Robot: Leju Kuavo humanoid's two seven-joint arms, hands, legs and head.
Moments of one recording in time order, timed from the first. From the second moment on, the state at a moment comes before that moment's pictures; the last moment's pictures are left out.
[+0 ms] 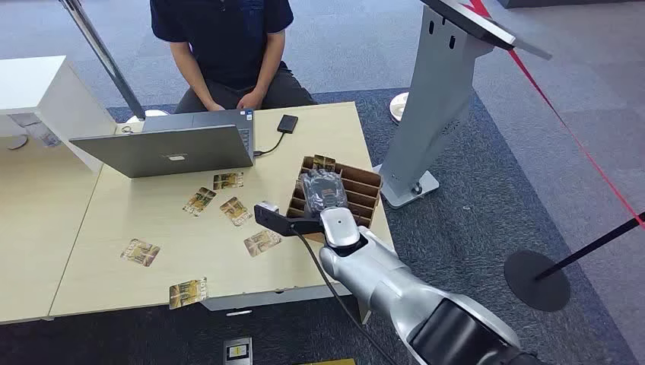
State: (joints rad) left arm -0.14 0.03 -1.17 -0.24 0.80 0.60 -0.05; right arm -0.79 0.24 0.76 -0.44 1.30 -0.26 0.35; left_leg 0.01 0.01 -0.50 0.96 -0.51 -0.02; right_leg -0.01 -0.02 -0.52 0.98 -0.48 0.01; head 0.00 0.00
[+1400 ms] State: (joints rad) left arm -0.14 0.03 -1.17 -0.24 0.82 0.60 -0.05; right arm -0.81 0.28 0.76 -0.51 1.23 -0.17 0.27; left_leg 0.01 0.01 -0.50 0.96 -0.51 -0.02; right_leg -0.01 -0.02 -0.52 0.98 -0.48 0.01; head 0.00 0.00
